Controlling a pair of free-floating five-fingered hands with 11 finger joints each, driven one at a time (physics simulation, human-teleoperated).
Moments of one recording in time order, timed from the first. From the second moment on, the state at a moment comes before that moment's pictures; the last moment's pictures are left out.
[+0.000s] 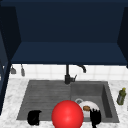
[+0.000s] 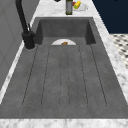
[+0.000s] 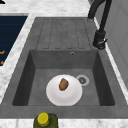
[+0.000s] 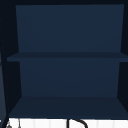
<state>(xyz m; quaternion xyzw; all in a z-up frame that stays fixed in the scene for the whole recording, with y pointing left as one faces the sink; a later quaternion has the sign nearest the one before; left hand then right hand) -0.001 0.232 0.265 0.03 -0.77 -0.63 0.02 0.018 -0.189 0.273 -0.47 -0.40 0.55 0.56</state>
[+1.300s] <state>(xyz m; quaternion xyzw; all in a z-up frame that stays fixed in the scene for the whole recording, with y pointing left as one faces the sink) -0.001 0.232 0.265 0.03 -0.77 -0.63 0.02 -0.023 -0.282 0.352 -0.41 -0.46 0.52 0.60</state>
